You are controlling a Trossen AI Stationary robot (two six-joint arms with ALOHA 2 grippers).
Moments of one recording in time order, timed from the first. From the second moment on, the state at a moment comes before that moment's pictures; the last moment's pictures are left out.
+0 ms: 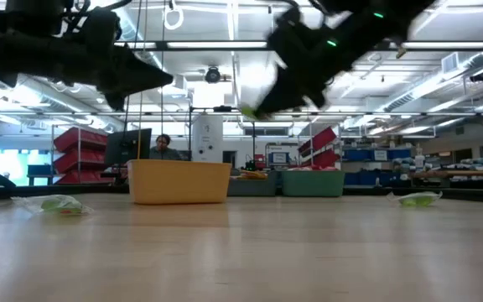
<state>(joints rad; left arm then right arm) -0.11 1.03 0.19 0.82 -0.45 -0.13 0.09 1.62 0.92 0.09 0.41 0.32</state>
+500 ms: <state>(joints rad) -0.11 1.01 0.19 0.86 -0.51 -0.06 -0.04 1.89 1.23 0.05 0.24 0.16</state>
